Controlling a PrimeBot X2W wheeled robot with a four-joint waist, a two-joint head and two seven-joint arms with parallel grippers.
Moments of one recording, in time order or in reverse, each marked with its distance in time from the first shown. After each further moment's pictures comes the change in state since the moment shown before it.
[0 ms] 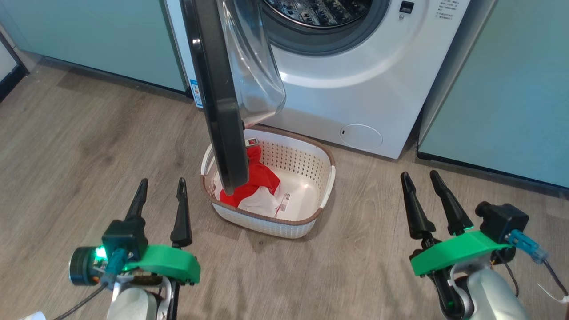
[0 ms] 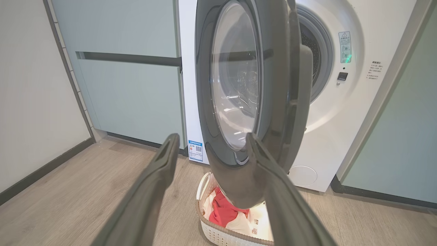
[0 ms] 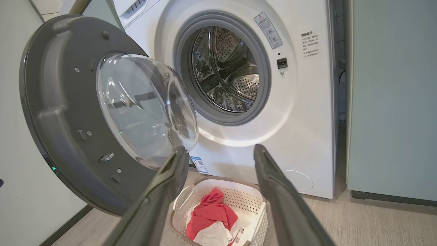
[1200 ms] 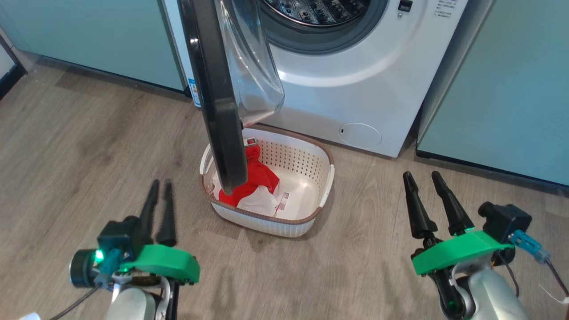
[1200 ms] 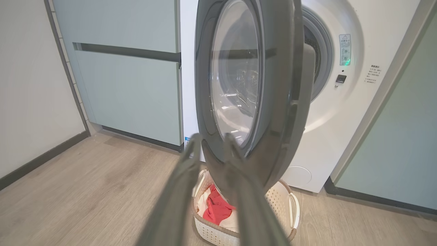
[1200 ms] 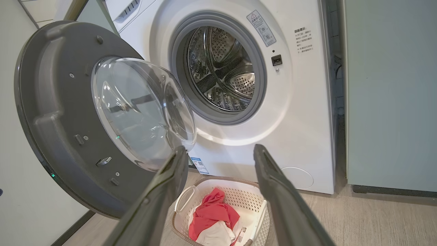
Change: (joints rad) left arm 0.001 0.000 -0.003 0.005 -0.029 0.002 0.000; right arm -0.001 0.000 -0.005 0.007 0.035 0.000 0.000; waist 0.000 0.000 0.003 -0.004
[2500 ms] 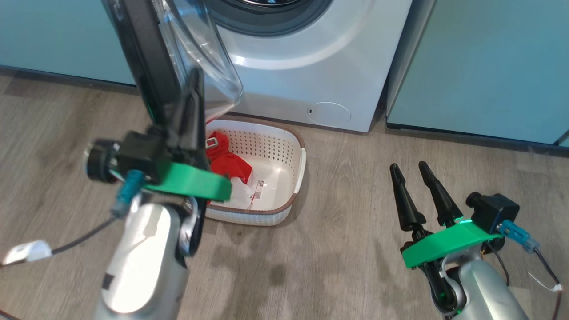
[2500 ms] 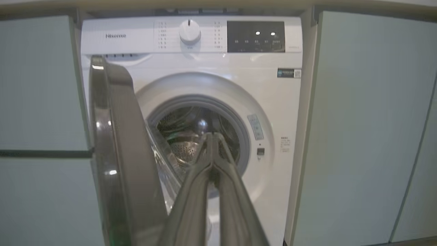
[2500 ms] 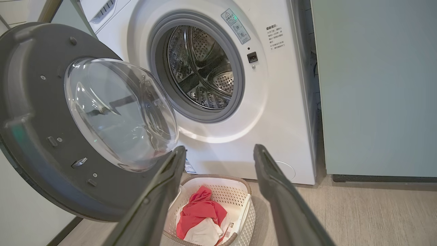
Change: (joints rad) left arm -0.327 -0.006 -0.137 -0.087 -0.013 -0.010 -0.006; right arm -0.040 0.000 0.046 0.005 -0.009 0.000 0.000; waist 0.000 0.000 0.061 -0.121
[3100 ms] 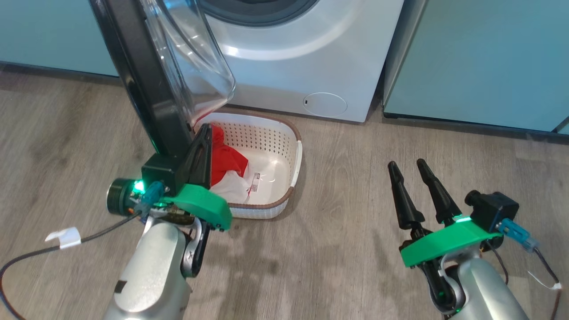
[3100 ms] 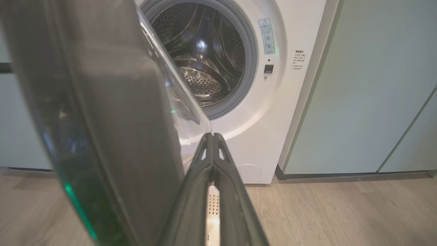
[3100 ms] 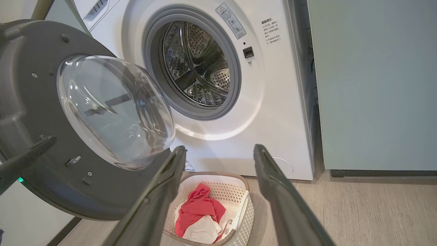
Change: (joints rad) left arm 0.018 0.001 -0.029 0.301 -0.044 -0.025 0.001; right arm -0.002 0.000 0.009 -0.015 0.000 0.000 0.000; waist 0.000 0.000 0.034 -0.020
